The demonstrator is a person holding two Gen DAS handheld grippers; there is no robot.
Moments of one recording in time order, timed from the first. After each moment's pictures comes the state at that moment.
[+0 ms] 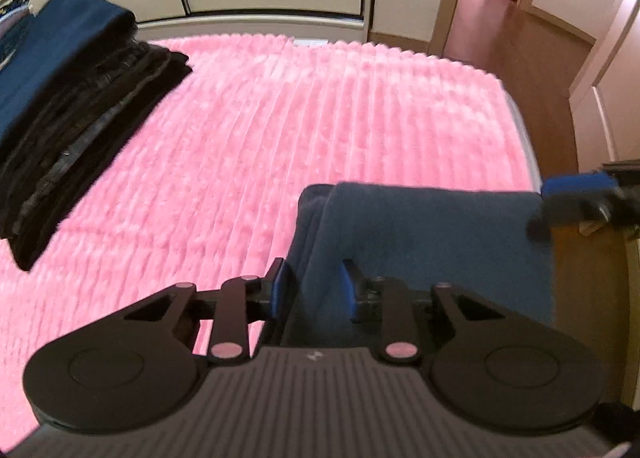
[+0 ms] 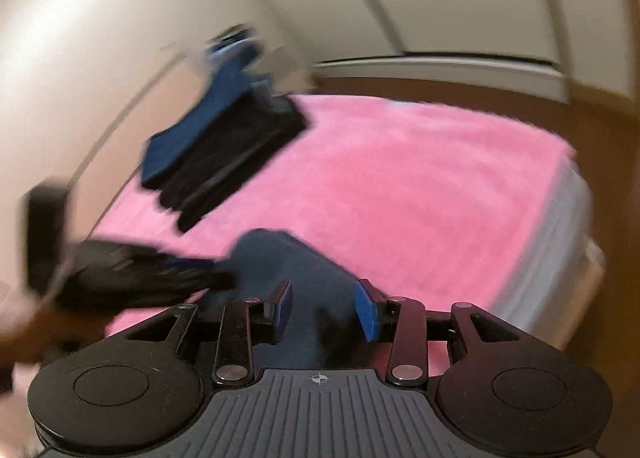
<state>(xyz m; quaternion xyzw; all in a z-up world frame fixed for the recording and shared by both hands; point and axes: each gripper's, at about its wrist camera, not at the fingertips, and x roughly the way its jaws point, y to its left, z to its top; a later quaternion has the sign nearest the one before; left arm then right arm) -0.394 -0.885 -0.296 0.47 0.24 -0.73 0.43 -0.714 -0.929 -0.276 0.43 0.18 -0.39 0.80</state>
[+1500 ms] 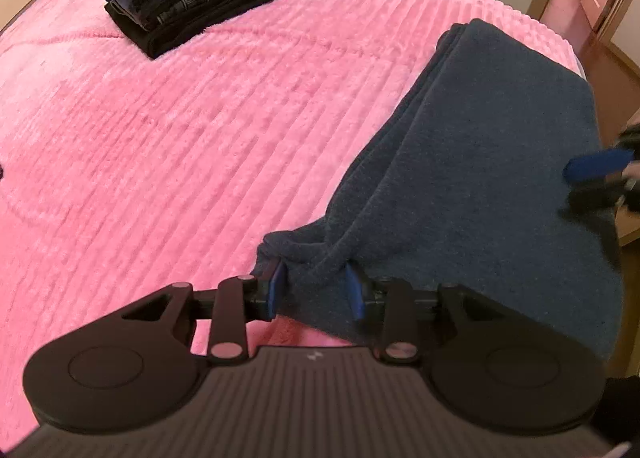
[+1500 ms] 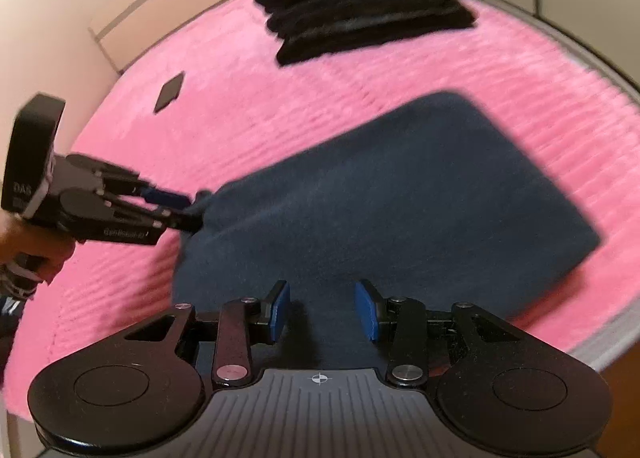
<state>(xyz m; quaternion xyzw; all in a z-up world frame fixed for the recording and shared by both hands) -0.237 -0.752 -0.297 0.44 0.32 -0.65 0.53 -0.608 -0.857 -0.283 0.33 0.36 -0.27 0.83</state>
